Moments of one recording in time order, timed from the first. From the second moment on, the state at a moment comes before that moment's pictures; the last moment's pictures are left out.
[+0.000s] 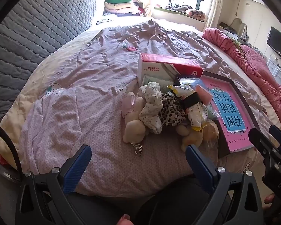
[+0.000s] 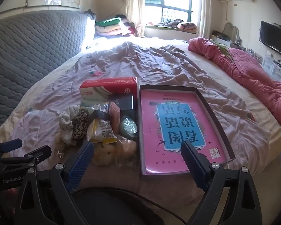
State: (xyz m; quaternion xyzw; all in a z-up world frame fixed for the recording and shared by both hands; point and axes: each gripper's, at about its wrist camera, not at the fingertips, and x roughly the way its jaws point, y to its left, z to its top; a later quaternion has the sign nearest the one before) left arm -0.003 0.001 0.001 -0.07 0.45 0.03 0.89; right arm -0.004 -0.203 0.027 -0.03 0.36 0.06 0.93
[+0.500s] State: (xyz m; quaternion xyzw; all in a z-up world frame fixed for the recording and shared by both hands) left arm 0.000 0.001 -0.001 -0.06 0.45 0.03 0.89; right arm -0.004 -0.202 0.021 -0.02 0.37 0.07 0.93
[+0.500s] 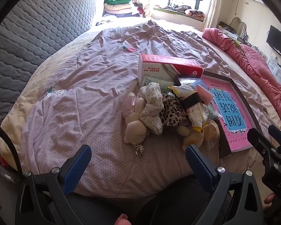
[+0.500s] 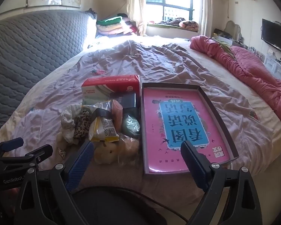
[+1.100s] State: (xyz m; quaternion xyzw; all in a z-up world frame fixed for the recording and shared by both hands) left arm 0.001 0.001 -0.003 -0.06 0.45 0.03 0.89; right arm -0.002 -0.204 0.022 -0.01 0.37 0.08 0.92
